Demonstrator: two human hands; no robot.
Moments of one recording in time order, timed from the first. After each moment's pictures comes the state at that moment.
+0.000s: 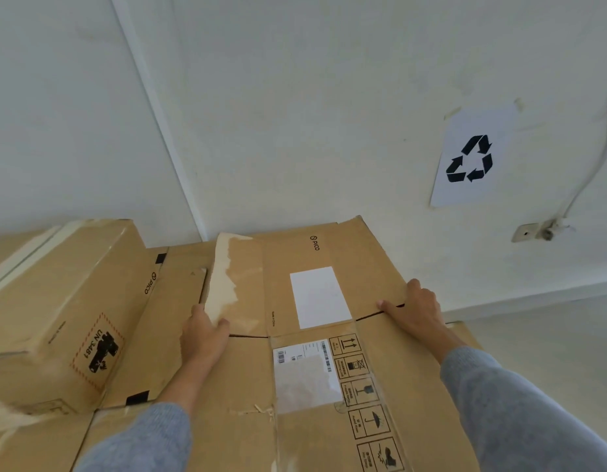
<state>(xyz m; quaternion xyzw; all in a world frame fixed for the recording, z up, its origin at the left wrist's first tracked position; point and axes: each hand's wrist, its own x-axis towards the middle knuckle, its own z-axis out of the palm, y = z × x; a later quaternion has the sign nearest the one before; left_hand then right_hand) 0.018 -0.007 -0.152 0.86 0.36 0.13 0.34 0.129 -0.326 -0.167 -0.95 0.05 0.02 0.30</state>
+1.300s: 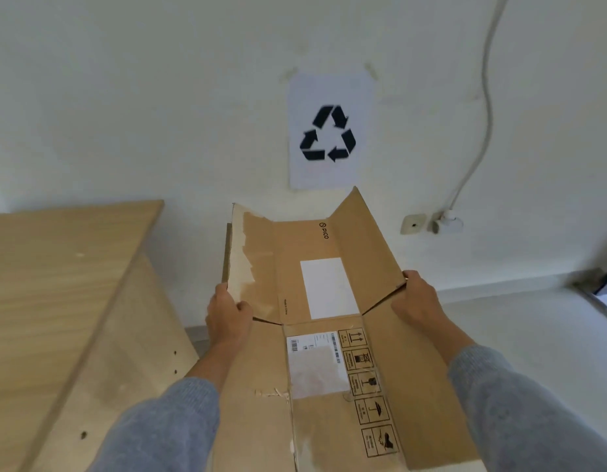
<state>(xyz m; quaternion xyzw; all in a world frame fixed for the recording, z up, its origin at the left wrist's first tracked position) 0.200 -0.462 -0.252 0.86 0.30 0.18 0.38 0.271 -0.739 -0.222 -0.93 0.04 0.05 0.36</state>
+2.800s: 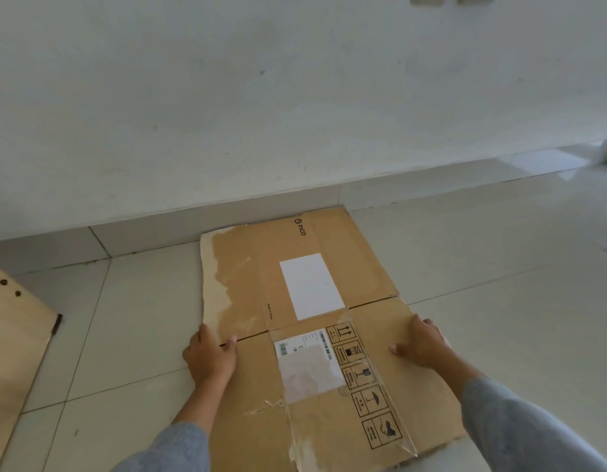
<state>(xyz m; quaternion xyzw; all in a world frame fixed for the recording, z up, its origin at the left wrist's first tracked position) 0.297 -0.504 -0.893 0.89 0.37 -0.02 0.27 0.336 -0.835 -0.851 -0.94 0.14 0.22 0.20</state>
